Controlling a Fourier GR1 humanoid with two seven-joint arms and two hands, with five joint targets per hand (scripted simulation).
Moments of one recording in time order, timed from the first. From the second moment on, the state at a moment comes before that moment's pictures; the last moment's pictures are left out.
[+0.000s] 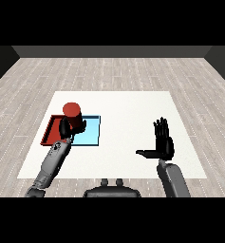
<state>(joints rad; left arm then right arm) -0.37 0.32 -0.21 -1.32 0.25 0.54 -0.27 0.04 -0.21 0.18 -1.89 -0.33 -0.21 -0.21</state>
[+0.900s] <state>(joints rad) -0.56 0.54 -0.15 -0.47 0.07 0.43 -0.09 0.00 -0.19 0.10 -1.69 -0.35 -0.15 -0.29</state>
